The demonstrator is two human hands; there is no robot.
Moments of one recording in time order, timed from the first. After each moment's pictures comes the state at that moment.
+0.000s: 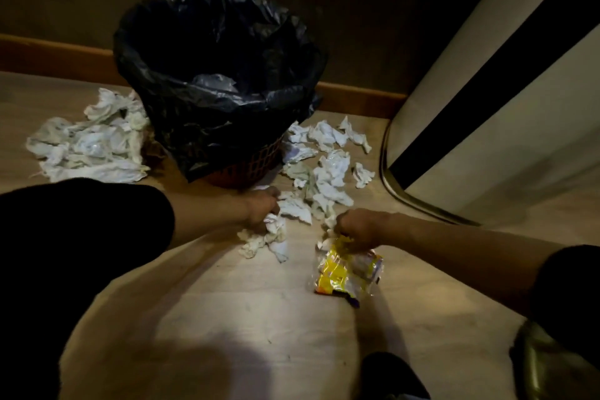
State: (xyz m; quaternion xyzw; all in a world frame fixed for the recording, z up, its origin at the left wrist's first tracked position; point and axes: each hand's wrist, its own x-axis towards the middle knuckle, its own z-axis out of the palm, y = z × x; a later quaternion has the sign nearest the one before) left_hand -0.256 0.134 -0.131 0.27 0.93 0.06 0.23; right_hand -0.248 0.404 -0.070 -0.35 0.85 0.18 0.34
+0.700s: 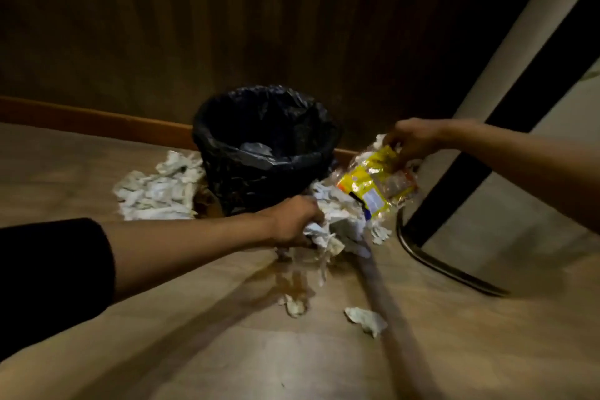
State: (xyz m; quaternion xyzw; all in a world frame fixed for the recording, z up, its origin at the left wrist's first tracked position) left_hand -0.191 0.136 0.052 0.27 0.95 0.17 0.04; right_hand -0.343 0.371 0.198 -0.28 0.94 0.06 0.19
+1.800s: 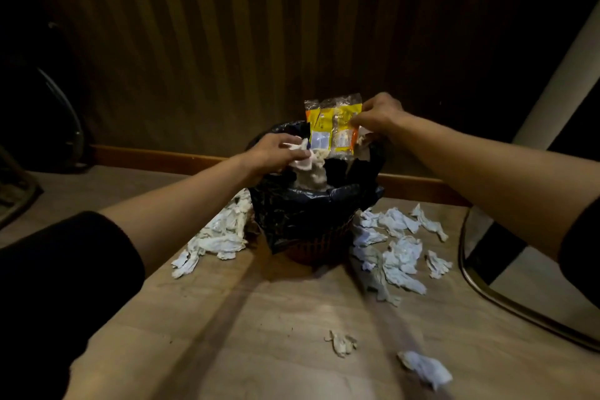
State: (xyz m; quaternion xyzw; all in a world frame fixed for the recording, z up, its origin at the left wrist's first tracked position) left_hand -0.252 0.038 0.158 -0.10 0.85 0.52 0.00; right_hand -0.374 0.244 0.205 -0.13 0.90 -0.40 0.05
